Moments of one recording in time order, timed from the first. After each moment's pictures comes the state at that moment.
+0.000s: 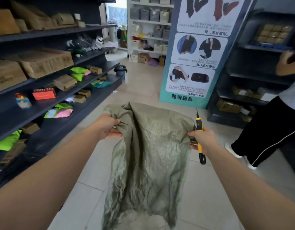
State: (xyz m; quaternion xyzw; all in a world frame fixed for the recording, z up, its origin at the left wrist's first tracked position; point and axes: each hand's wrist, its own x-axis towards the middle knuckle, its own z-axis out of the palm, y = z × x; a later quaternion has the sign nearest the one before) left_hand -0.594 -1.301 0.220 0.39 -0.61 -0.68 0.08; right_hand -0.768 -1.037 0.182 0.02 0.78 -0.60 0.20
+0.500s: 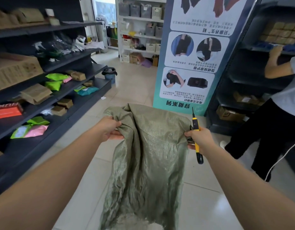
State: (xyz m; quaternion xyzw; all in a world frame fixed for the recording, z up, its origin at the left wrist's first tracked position) left_hand -0.897 -1.423 0.197 0.39 -0.61 -0.68 0.05; right_hand -1.055 -1.162 0.170 0.03 0.78 -0.59 0.21
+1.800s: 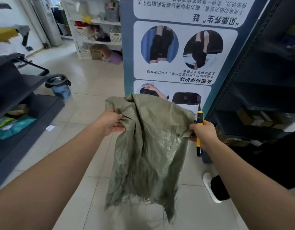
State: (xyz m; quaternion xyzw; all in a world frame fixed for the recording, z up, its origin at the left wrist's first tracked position) left_hand -1.711 -1.681 0.162 0.33 -0.64 -0.69 0.01; right_hand -1.805 -1.401 0.142 0.12 0.78 -0.61 0.11
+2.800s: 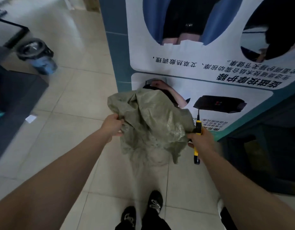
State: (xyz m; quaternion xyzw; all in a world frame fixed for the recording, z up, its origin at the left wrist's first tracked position) left_hand -2.116 -1.839 -0.034 0.43 -0.67 -0.61 -0.07; right_hand -2.205 -1.569 -0.037 0.18 0.81 -0.52 0.22
